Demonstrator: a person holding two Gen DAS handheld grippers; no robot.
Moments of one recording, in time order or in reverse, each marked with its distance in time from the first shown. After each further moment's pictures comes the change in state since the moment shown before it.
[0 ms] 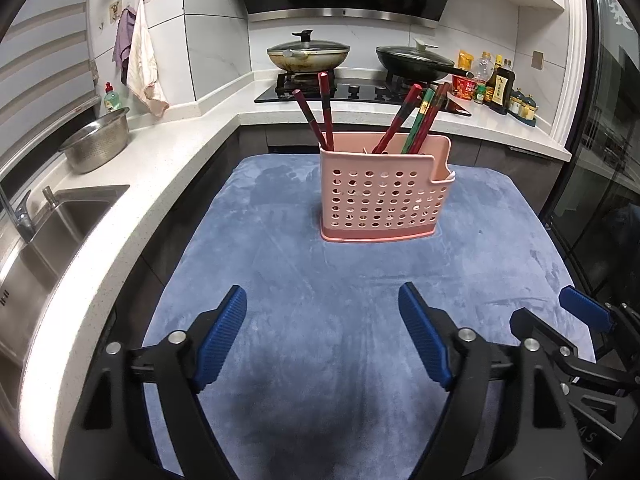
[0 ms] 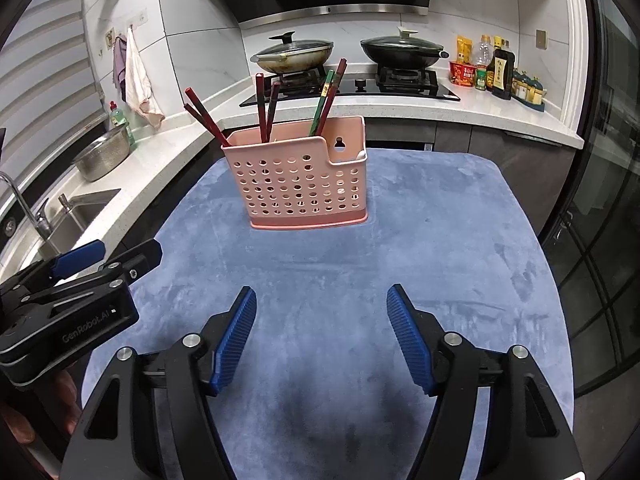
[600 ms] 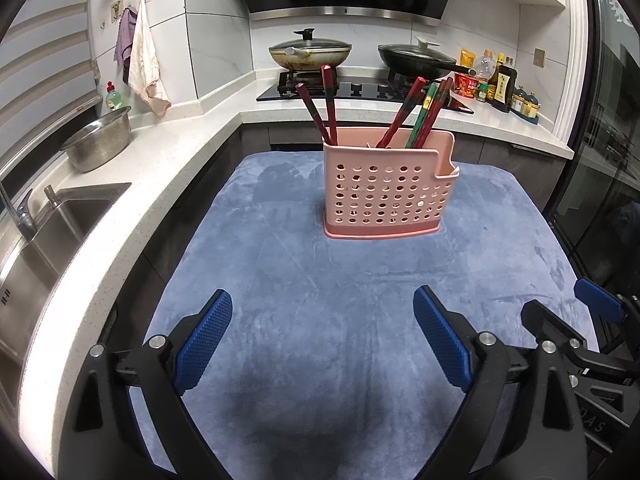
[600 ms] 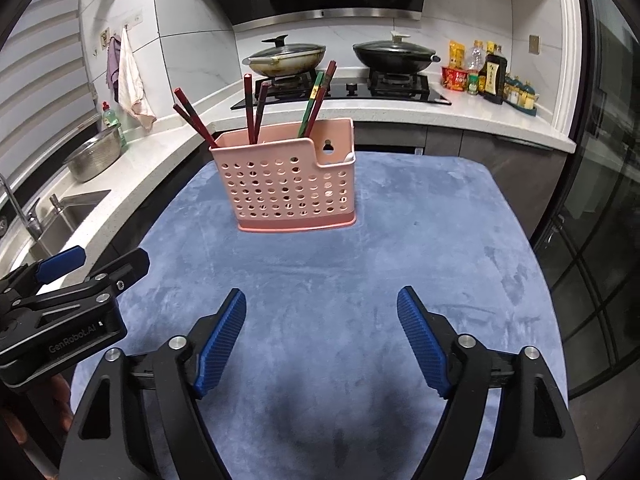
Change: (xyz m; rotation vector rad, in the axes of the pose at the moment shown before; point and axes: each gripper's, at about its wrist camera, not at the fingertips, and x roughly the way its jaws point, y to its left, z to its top) left arm 0.004 0.001 -0.005 0.001 0.004 0.009; right arm 0.001 -0.004 -0.003 -0.002 -0.023 -0.040
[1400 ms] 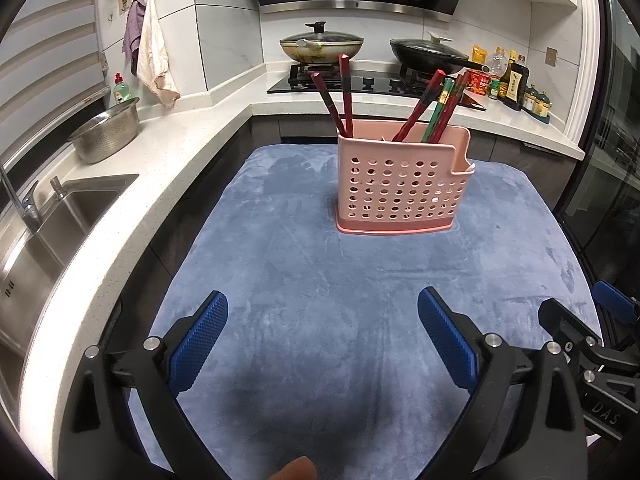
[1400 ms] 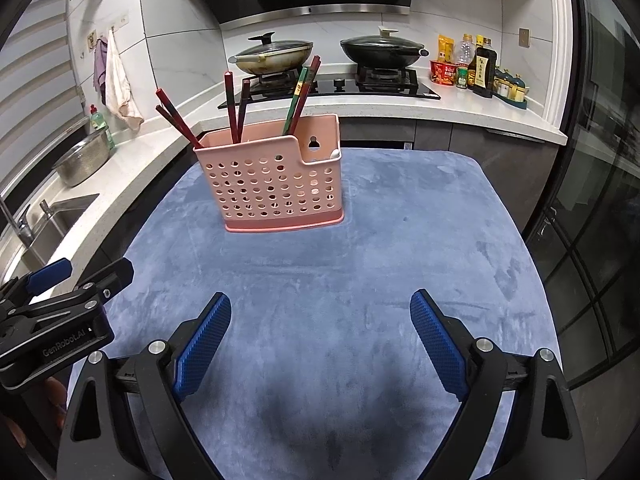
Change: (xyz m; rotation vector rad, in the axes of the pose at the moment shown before) left arm 0.010 0.006 0.001 -0.020 0.020 0.033; right arm 0.007 -0.008 0.003 0.031 0.018 -0.027
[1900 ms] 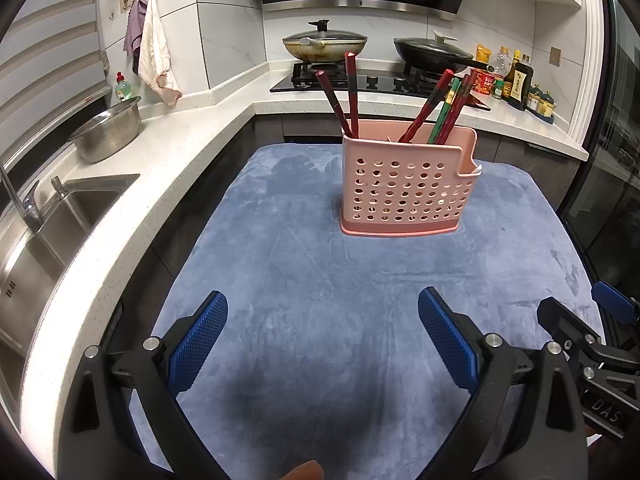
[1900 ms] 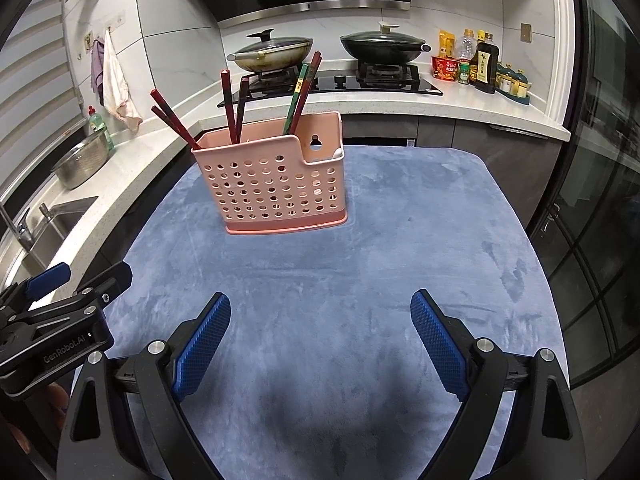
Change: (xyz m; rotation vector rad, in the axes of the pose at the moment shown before) left arm 0.006 0.003 0.003 -0.007 0.007 0.007; right arm 0.009 0.001 0.007 0.008 0.016 0.008
